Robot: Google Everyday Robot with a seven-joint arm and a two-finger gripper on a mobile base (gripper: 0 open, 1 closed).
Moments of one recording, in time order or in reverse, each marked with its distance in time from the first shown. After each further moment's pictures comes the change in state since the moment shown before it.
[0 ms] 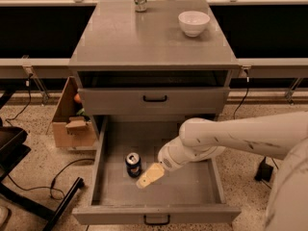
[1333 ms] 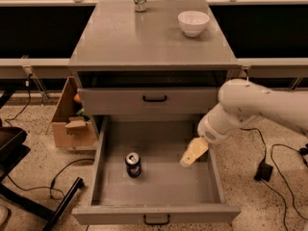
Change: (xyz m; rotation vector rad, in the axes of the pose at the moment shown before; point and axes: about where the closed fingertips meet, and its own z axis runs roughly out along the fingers) arm 0.023 -0.082 -0.142 0.146 0.151 -0.104
